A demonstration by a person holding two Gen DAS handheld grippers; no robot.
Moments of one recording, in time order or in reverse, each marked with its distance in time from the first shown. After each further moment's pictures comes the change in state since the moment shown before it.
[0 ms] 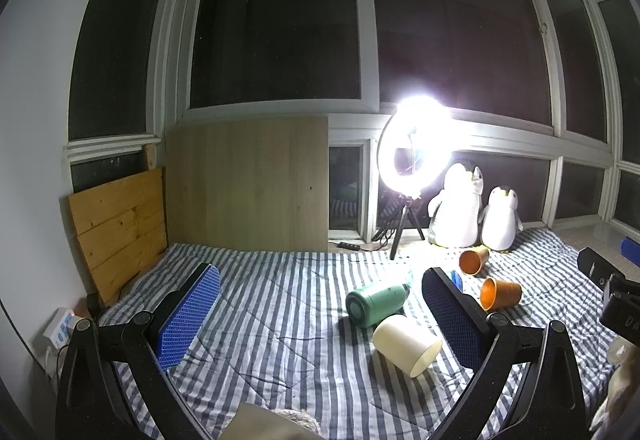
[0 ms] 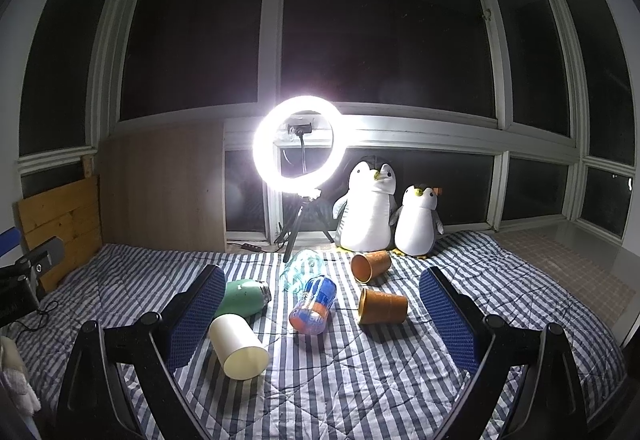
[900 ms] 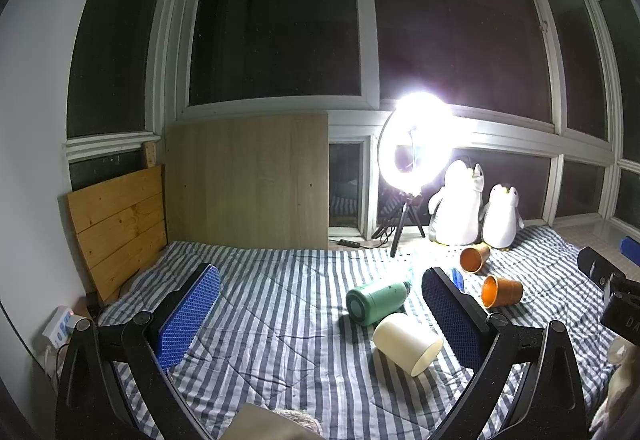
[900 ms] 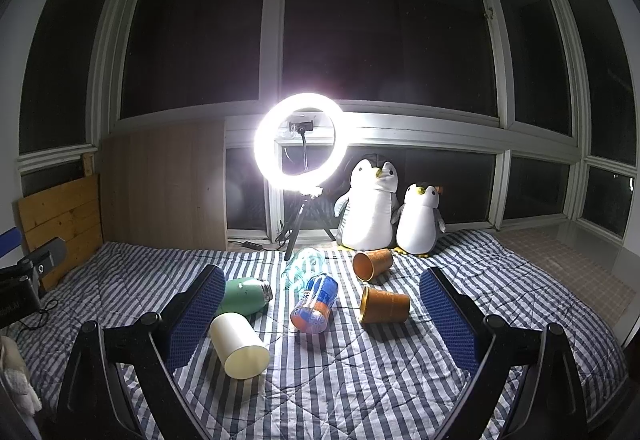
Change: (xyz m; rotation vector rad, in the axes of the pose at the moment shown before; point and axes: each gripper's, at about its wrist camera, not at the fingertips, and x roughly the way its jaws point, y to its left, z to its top) left arm 0.002 -0.001 0.002 0.002 0.010 0.001; right arm 0.001 0.000 -0.003 -0.001 0.002 0.004
